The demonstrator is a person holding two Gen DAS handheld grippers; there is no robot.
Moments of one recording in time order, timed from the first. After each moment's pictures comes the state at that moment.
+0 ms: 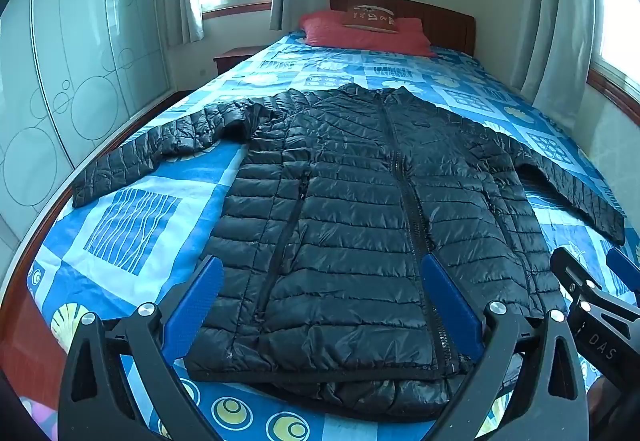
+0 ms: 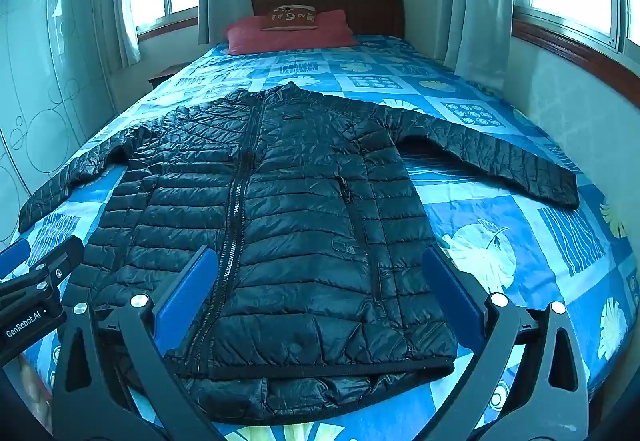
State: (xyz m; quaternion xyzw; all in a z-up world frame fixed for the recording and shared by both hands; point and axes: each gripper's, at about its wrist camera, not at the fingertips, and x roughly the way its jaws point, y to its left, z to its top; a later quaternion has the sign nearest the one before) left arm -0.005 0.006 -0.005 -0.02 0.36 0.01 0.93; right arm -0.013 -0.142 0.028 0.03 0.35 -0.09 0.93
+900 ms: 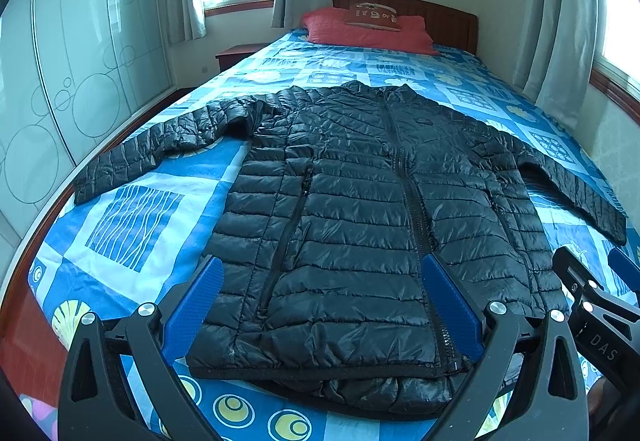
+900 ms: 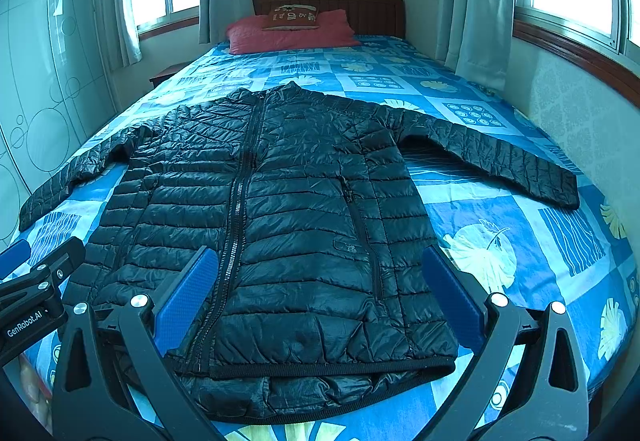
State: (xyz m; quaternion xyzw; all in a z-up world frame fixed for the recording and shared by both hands) left arm -0.006 0.007 -0.005 -0.02 0.37 0.01 0.93; right arm -0.011 -0.140 0.025 0.03 0.35 -0.09 0.93
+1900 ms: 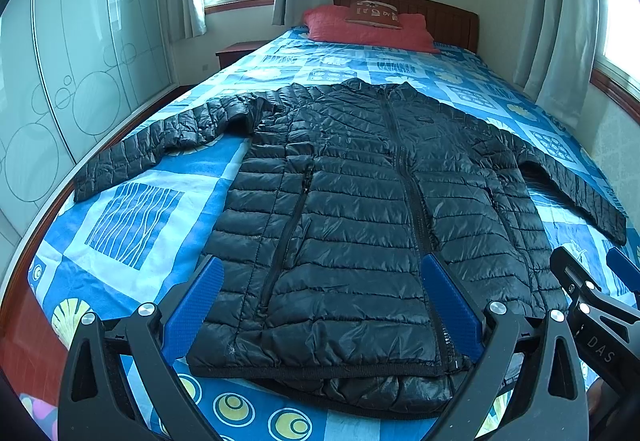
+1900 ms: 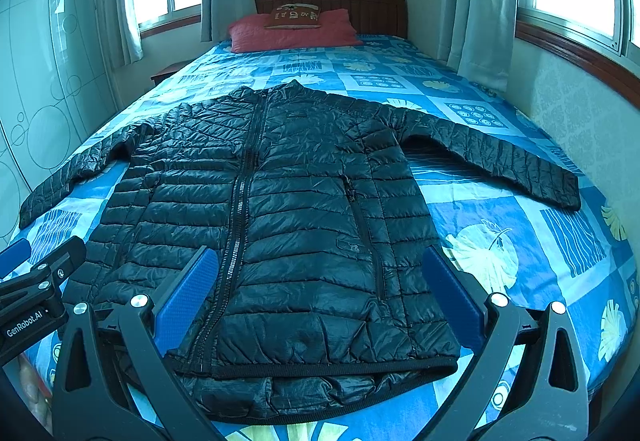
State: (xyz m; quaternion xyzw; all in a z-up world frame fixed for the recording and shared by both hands) left arm -0.006 0.010 -0.007 -0.02 0.37 0.01 0.93; right arm -0.010 -0.138 0.024 0.03 0.36 -0.09 0.93
